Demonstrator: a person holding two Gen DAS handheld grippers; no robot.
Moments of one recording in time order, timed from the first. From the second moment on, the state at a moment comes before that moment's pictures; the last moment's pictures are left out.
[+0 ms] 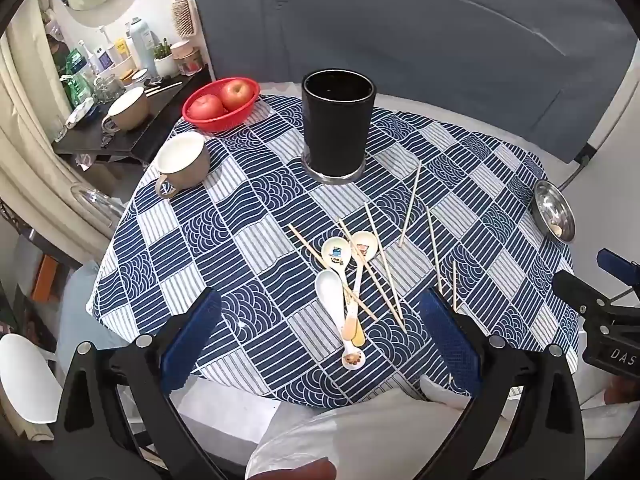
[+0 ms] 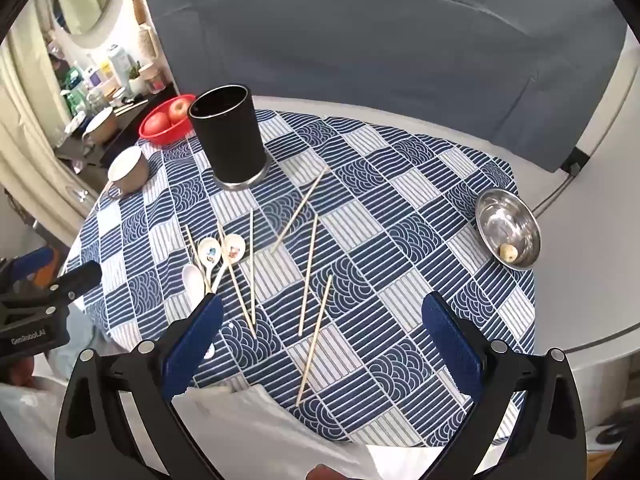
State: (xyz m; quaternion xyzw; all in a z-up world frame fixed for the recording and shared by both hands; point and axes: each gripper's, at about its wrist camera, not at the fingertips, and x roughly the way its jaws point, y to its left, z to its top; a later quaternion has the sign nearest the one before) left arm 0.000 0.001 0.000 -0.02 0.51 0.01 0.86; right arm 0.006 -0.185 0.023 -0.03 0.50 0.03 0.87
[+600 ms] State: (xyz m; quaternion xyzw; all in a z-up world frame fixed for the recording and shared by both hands) left arm 0.005 -0.004 0.004 -0.01 0.50 0.01 0.86; right arm 0.006 -0.185 0.024 -0.03 0.49 0.04 0.87
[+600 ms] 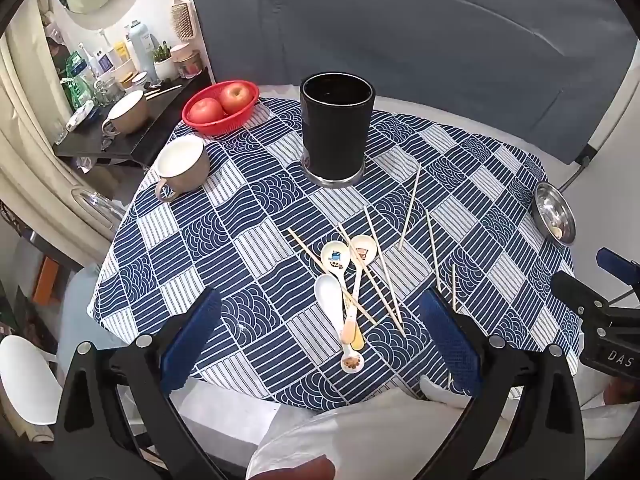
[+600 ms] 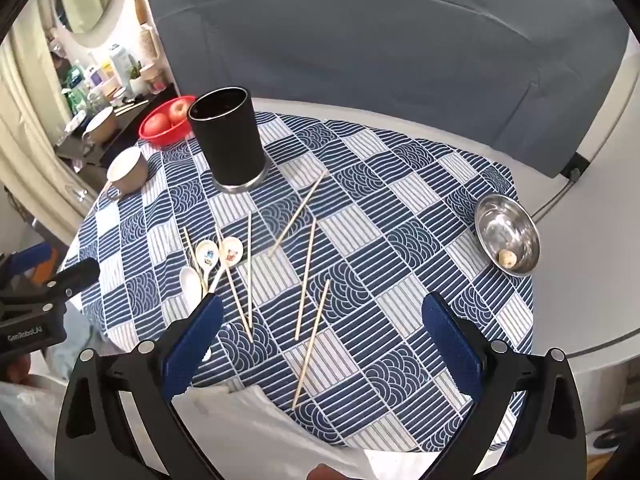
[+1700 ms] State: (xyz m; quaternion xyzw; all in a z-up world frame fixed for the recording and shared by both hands) left arm 0.007 -0.006 0.005 0.00 0.50 0.01 0.87; right arm 0.009 -0.184 0.025 -0.03 0.48 0.04 0.87
